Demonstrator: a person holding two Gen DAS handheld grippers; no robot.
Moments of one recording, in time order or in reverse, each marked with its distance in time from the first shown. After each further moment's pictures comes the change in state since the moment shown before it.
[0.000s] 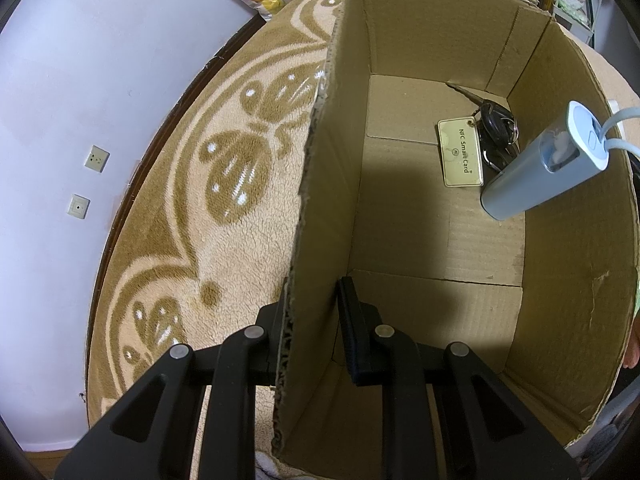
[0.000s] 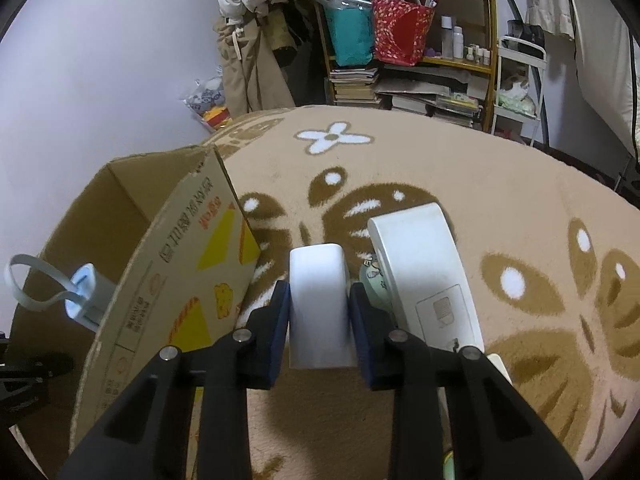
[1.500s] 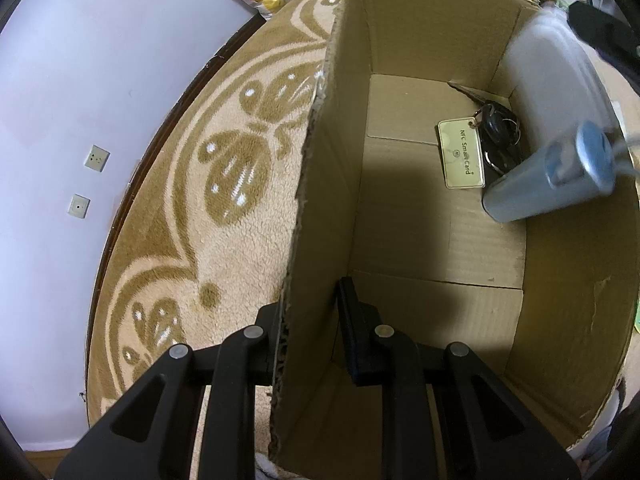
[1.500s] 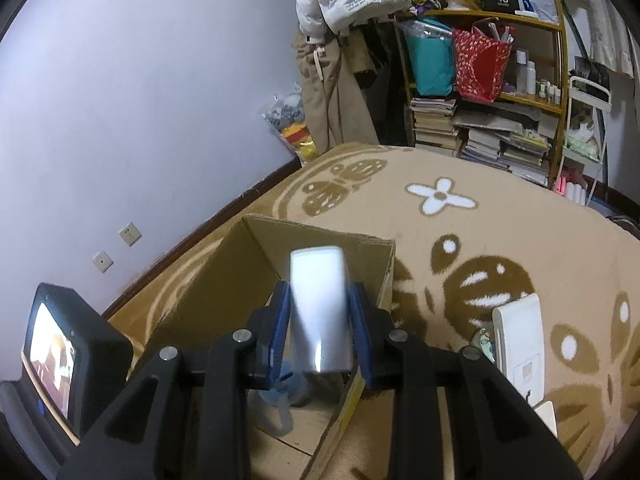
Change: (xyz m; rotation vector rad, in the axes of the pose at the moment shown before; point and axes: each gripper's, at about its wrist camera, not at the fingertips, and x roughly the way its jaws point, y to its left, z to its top) left arm 0.003 0.002 0.001 0.000 -0.001 0.001; right arm -0.040 0.075 0.043 -0.094 -0.069 0.223
